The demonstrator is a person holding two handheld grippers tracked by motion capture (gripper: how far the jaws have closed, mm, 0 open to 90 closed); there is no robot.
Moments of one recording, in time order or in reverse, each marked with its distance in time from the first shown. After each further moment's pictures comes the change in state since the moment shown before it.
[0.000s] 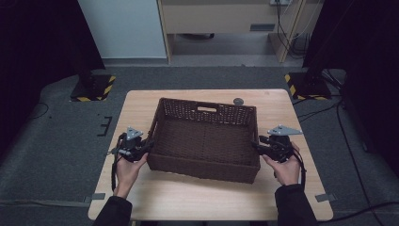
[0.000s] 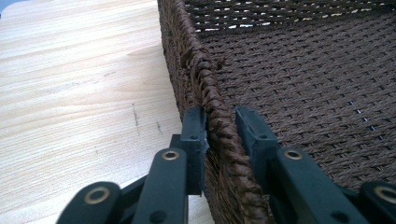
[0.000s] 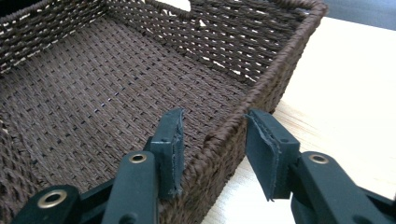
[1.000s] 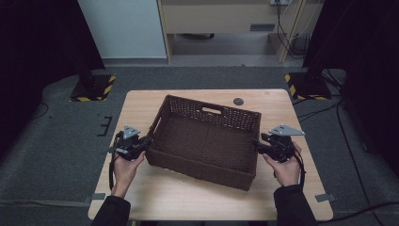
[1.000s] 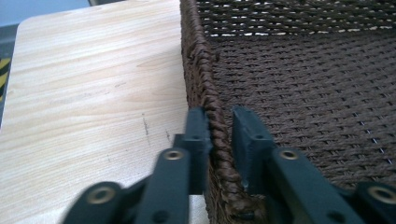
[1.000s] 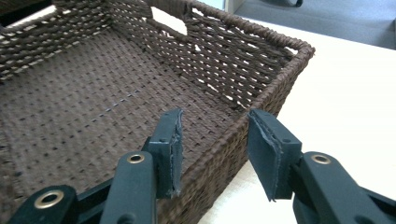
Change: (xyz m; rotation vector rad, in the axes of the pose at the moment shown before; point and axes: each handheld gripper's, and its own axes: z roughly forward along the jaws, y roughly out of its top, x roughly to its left) left arm 0.005 0.004 -0.006 -0.036 0.009 0.008; right arm 0.006 0.005 -0.009 -0.045 -0.058 0.009
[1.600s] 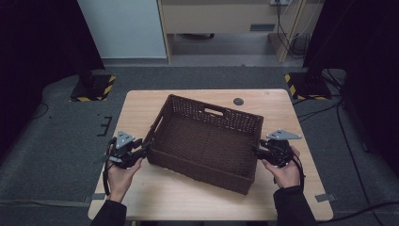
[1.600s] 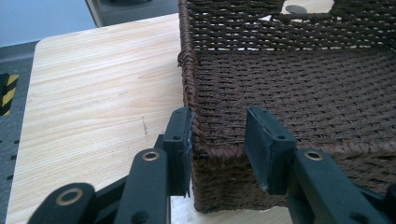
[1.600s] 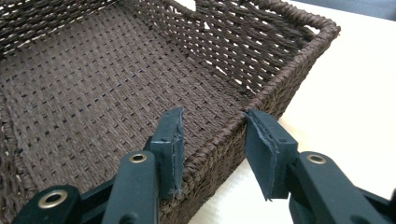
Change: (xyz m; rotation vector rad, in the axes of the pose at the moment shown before) left arm -0.013 -0.005 -0.038 -0.064 0.006 0.006; right arm 0.008 -0.011 -0.001 0.072 0.004 0.001
